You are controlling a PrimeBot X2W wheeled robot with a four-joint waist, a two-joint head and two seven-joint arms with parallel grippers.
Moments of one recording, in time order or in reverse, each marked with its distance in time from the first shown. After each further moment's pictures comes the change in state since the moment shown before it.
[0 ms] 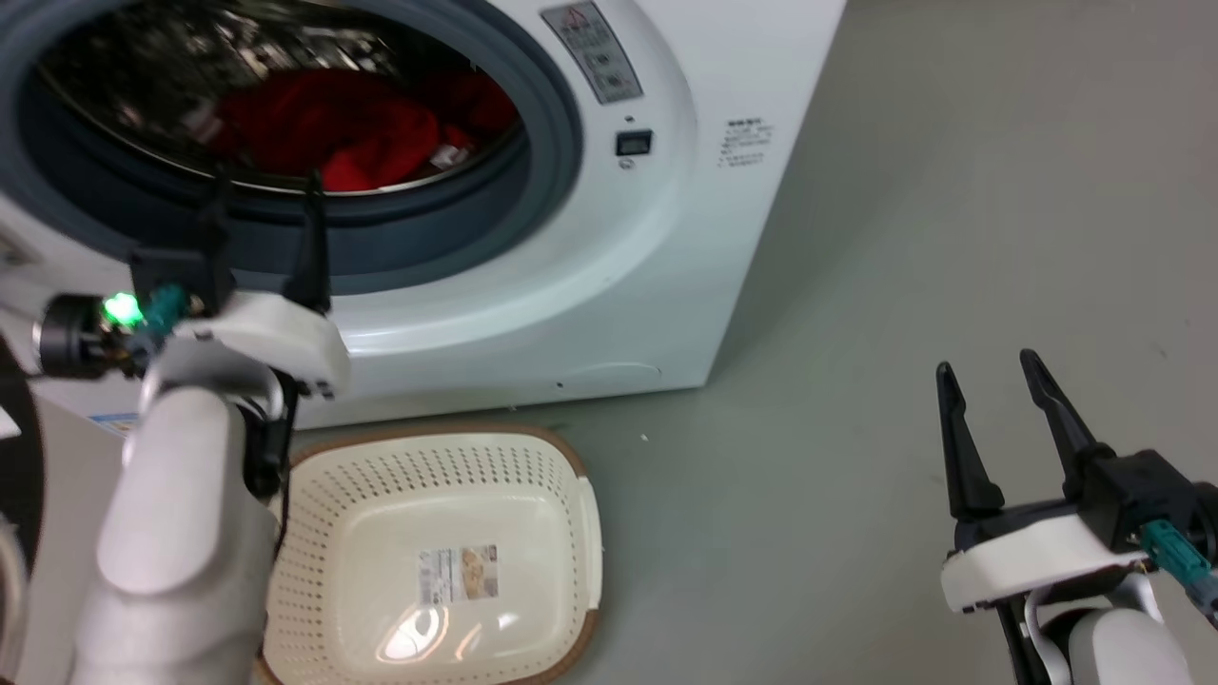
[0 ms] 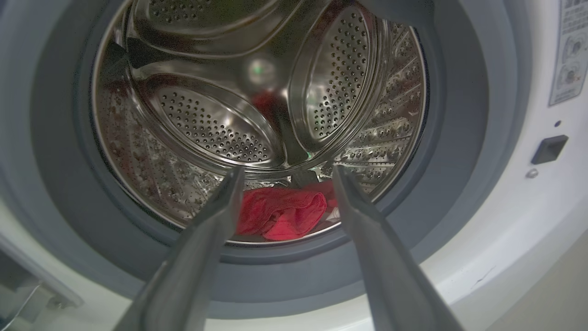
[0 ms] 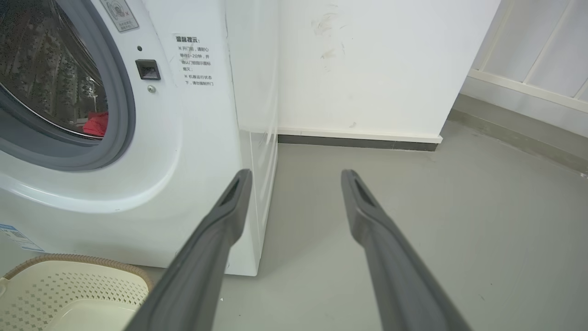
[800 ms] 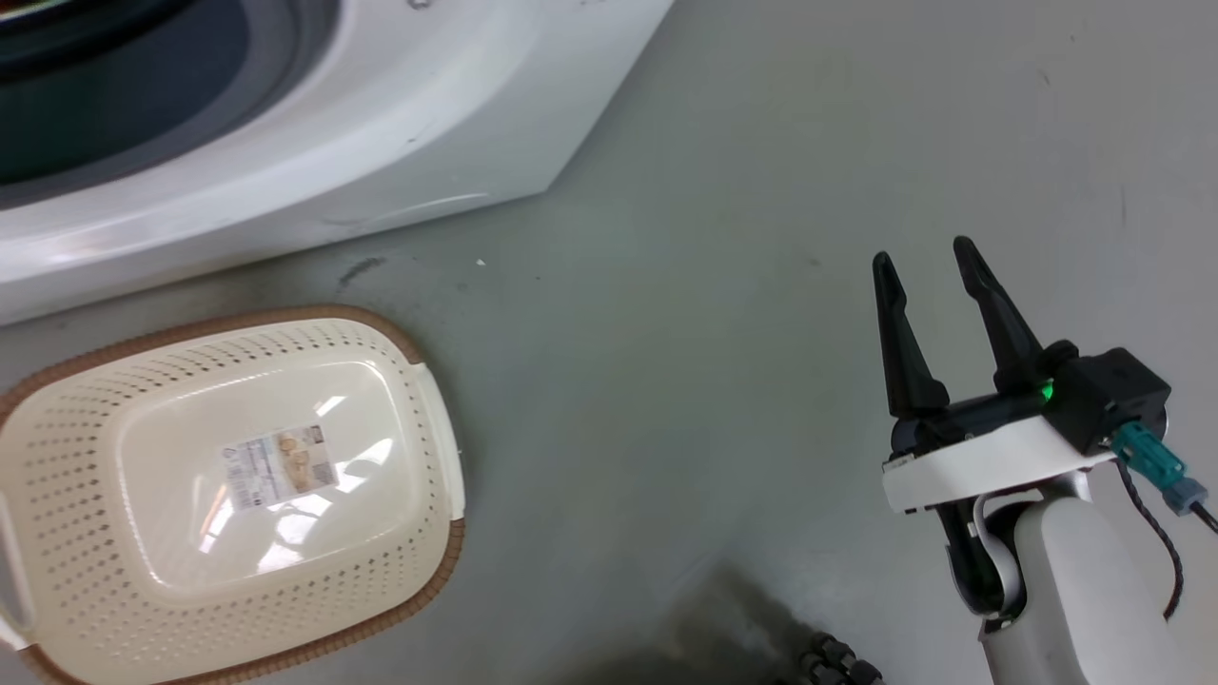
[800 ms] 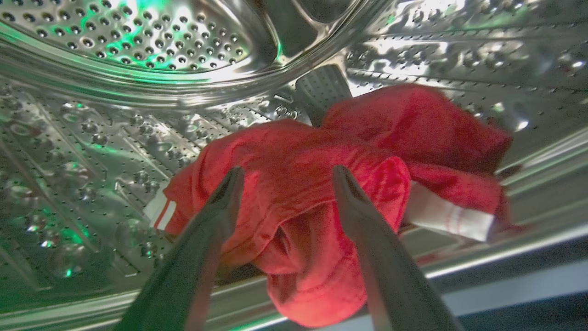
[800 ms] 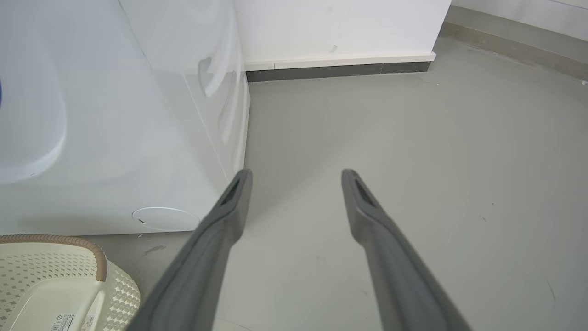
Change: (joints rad) left arm -0.610 0.344 -0.097 0.284 0.015 -0.082 0.466; right arm -0.227 -0.001 0.120 0.149 0.169 0.000 -0.102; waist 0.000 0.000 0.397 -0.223
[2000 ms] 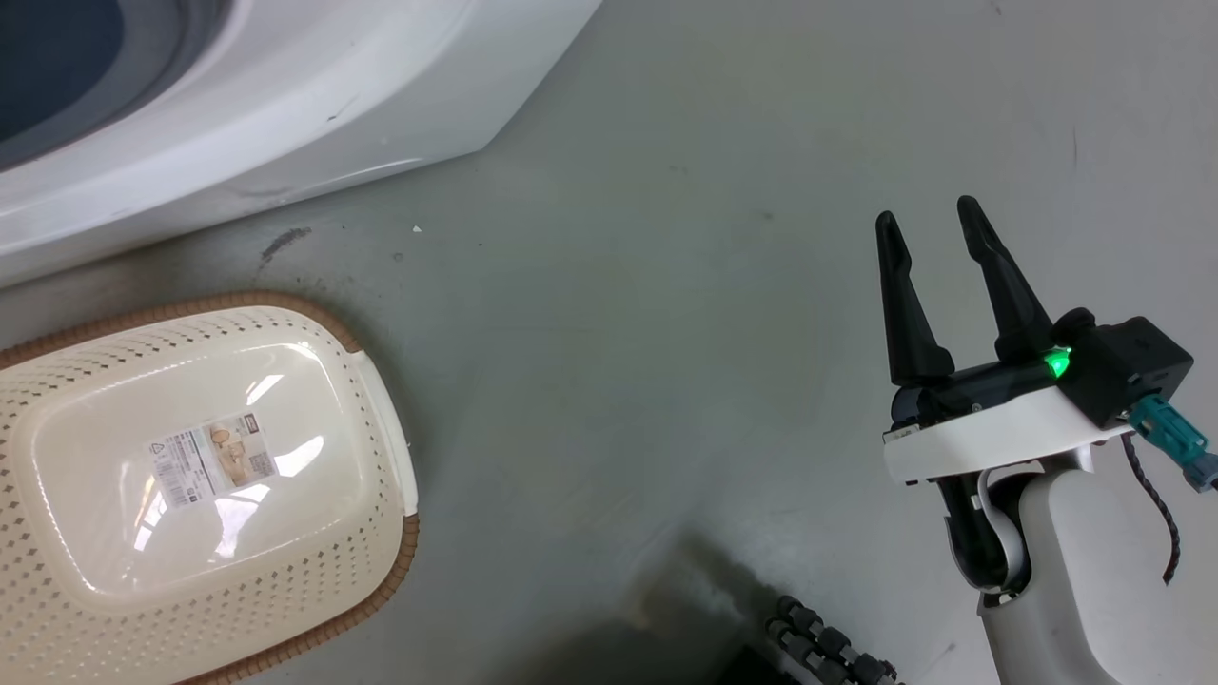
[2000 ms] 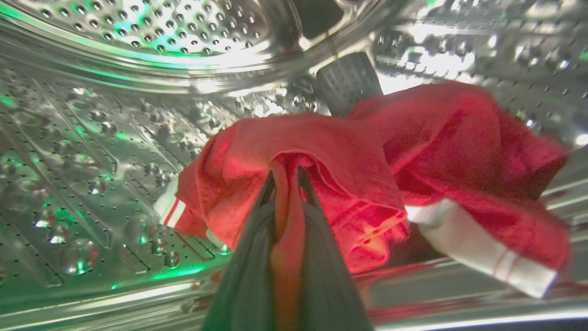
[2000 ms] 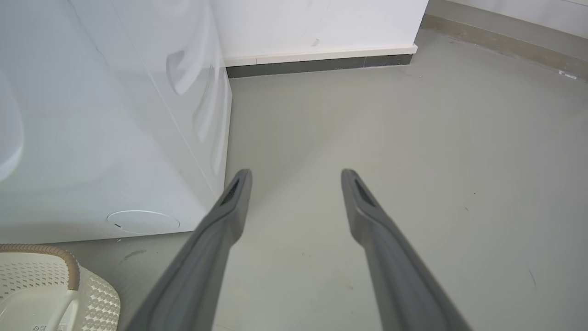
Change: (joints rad) left arm -0.022 0.192 -0.091 -0.274 -0.123 0.138 0.315; right arm -0.049 0.000 0.013 -0.013 0.055 0.000 -0.002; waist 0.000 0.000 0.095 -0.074
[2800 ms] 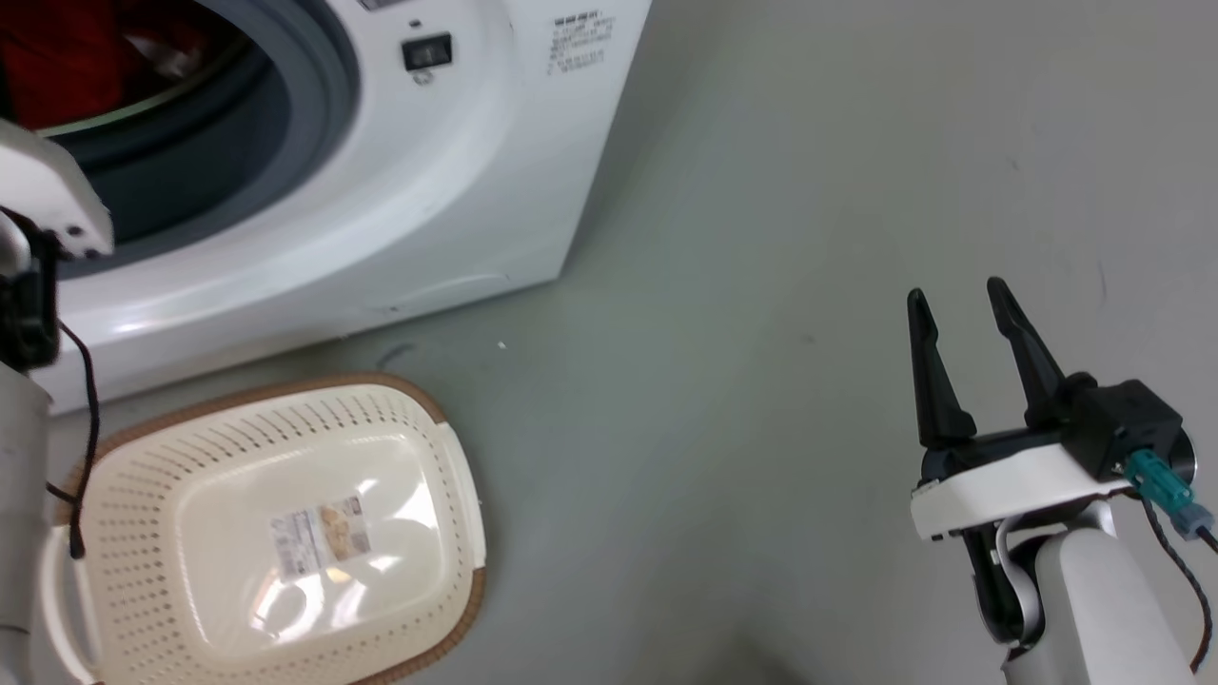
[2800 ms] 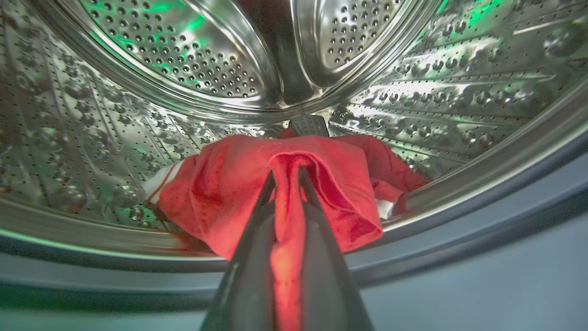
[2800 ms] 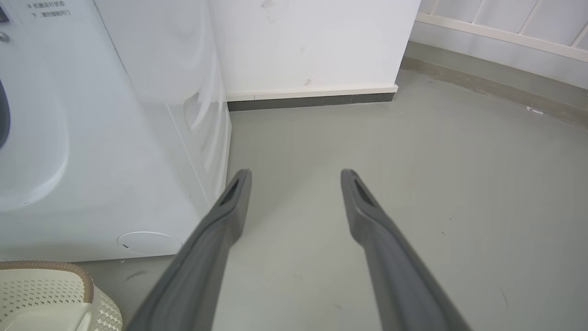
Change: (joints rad) left arm 0.333 -0.217 0.087 0.193 -0.165 0.049 -0.615; right arm 0.086 0.001 -0.078 0.051 -0.101 0.000 0.000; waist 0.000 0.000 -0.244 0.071
